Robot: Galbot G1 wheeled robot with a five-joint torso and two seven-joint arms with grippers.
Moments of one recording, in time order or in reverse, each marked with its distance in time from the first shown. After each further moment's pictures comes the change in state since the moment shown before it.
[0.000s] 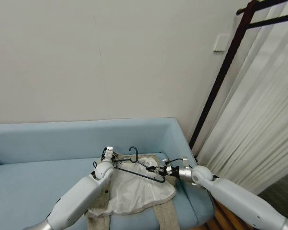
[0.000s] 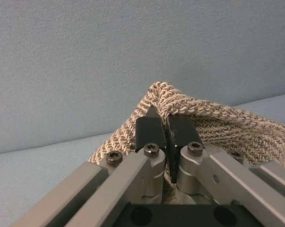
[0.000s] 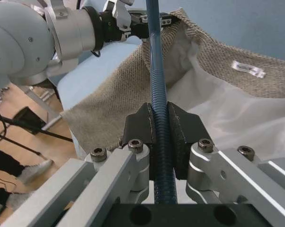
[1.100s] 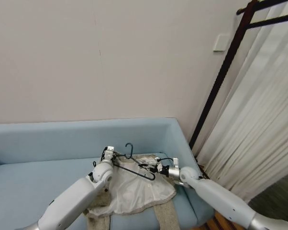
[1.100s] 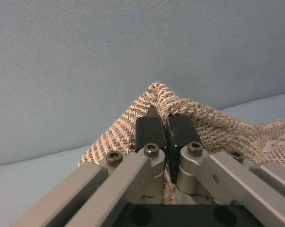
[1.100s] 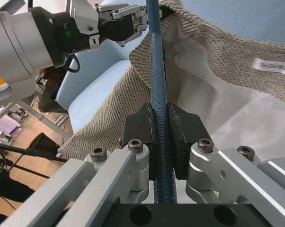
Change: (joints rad) left arm -0.025 0.066 0.054 -0.124 -0.076 0.019 -0.035; right arm 0.010 0.190 -0.026 -0.111 0.037 0.004 0.061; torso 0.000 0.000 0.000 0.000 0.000
